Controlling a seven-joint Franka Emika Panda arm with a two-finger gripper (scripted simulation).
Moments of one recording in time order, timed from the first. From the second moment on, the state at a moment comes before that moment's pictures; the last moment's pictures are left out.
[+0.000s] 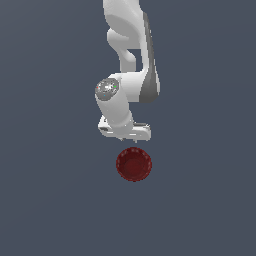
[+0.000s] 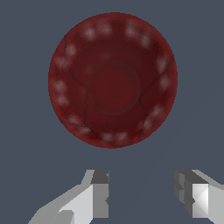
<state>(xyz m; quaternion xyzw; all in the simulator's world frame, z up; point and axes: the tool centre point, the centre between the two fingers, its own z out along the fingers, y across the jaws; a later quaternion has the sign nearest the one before) -0.015 0.003 0.125 -0.99 0.11 0.05 0.10</state>
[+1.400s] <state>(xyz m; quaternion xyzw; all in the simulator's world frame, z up) 0.001 -0.028 0.059 -0.85 0.38 0.11 0.34</state>
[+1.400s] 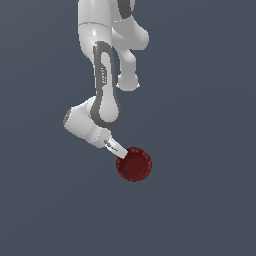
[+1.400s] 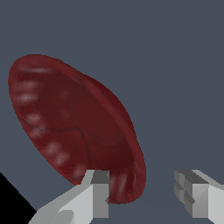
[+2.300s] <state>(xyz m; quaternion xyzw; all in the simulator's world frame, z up) 0.004 -0.008 0.036 -0.85 0.39 0.12 0.34</state>
